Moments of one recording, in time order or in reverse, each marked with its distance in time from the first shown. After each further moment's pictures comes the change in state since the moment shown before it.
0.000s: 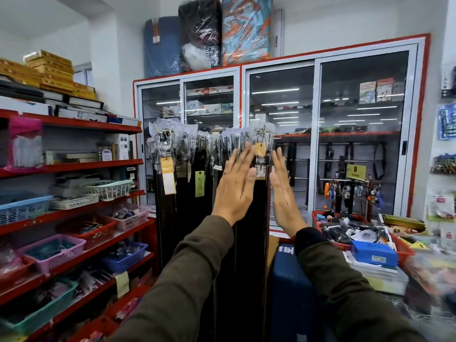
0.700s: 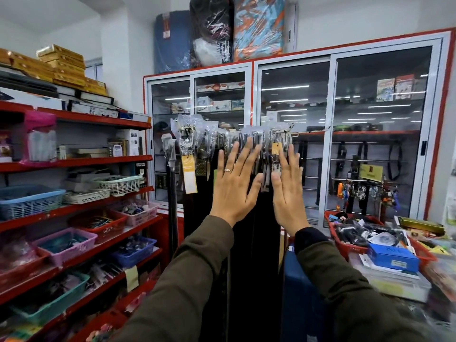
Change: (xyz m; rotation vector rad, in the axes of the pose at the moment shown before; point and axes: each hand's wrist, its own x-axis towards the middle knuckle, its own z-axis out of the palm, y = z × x) left_hand -0.006 -0.040 -0.038 0.516 0.023 0.112; right_hand 0.015 0.006 0.047 -0.279 0.128 -0.079
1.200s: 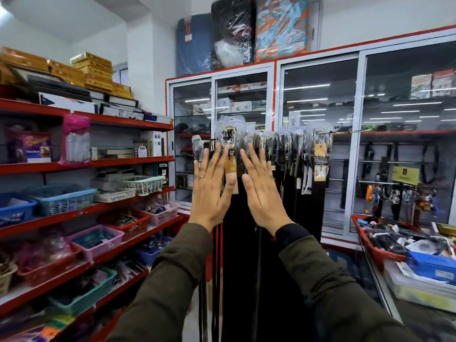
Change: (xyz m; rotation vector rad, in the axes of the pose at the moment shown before) left_hand -0.047 -0.116 -0.058 -0.171 0.049 -0.186; right_hand 0.005 -0.089 0.103 0.018 -0.224 -0.197
